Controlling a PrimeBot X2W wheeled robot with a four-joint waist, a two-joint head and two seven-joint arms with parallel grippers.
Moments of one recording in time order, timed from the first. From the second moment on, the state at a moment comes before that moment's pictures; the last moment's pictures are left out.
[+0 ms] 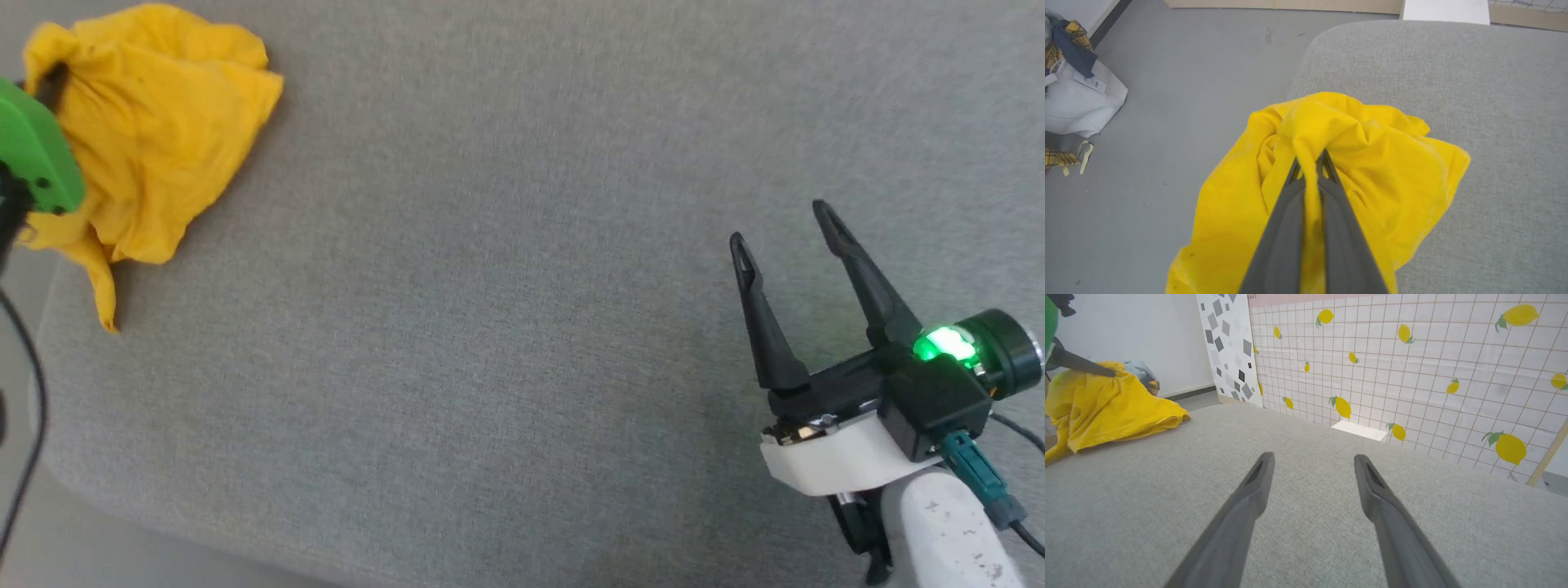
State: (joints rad) left arm -0.95 0.64 -0.37 0.68 -0.69 -0.13 0.27; right arm -0.16 -0.10 0.15 -0.17 -0.07 0.12 -0.21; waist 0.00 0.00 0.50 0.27
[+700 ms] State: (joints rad) left arm -1.12 0.67 -0.41 0.39 -0.68 -0.13 0.40; right arm -0.03 -0.05 0.05 -0.07 0.04 0.12 -0.26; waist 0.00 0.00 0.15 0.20
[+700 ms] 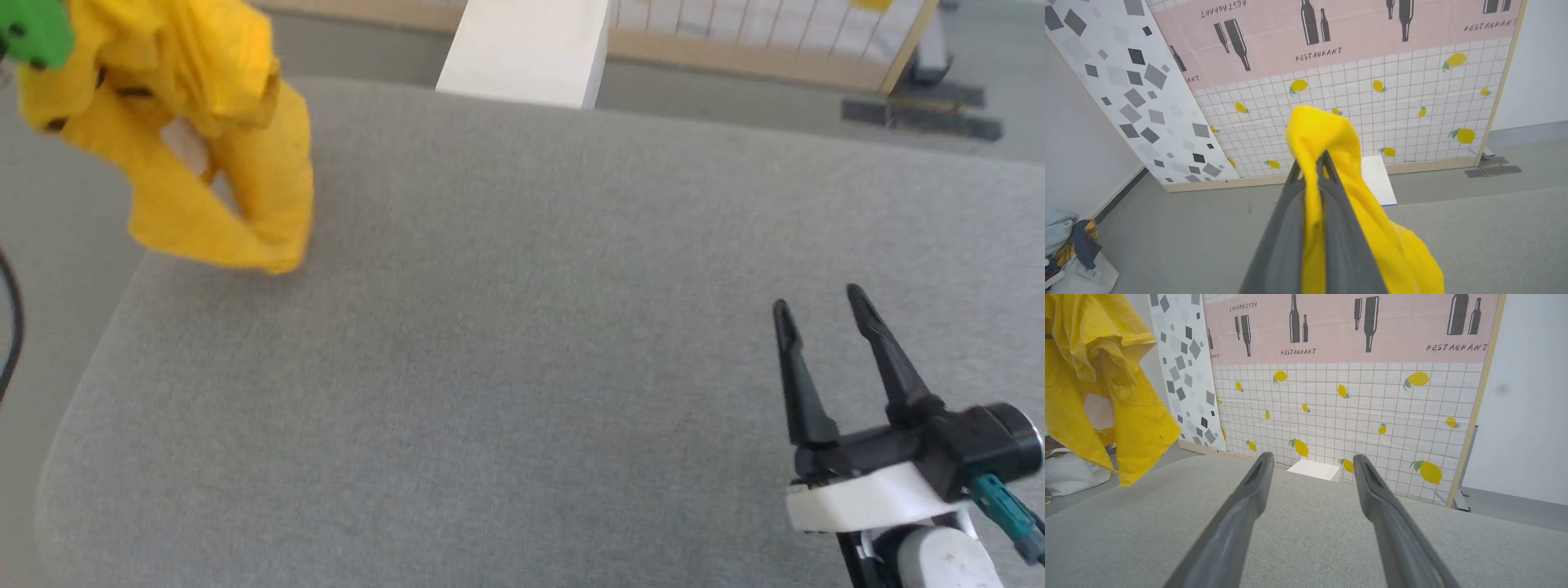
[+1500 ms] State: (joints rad) left arm -1.20 0.21 -0.56 0.24 -0.72 0.06 0.44; right arm 0.02 -0.05 -0.08 -0.11 0.06 0.12 -0.26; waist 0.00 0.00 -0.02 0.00
